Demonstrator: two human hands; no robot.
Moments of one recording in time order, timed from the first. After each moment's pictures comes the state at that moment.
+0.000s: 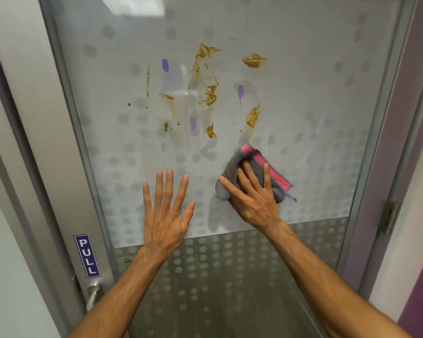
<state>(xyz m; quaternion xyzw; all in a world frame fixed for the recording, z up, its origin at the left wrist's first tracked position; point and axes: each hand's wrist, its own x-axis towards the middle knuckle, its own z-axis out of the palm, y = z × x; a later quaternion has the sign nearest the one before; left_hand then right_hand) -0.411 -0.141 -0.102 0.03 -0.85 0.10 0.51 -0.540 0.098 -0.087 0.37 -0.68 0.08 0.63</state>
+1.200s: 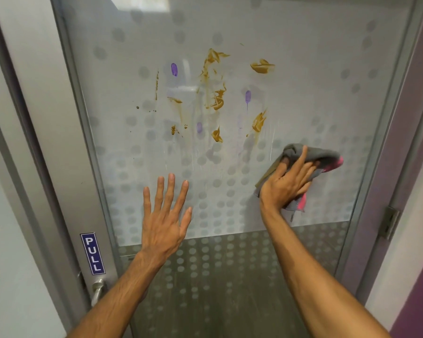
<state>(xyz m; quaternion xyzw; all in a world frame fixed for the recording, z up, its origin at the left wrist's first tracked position) -0.400 -0.150 -0.103 0.03 -0.87 0.09 0.48 -0.532 0.092 -0.027 -0.08 -0.65 0.53 0.54</state>
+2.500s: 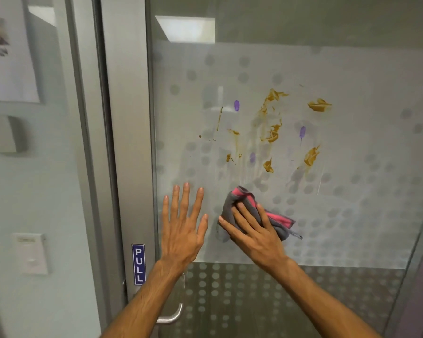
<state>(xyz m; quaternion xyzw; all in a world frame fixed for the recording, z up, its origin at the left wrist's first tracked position) -0.369 -0.198 -0.069 0.10 -0.85 0.06 0.51 -0.498 0.011 -0.095 0.47 -0.67 -0.05 0.58</state>
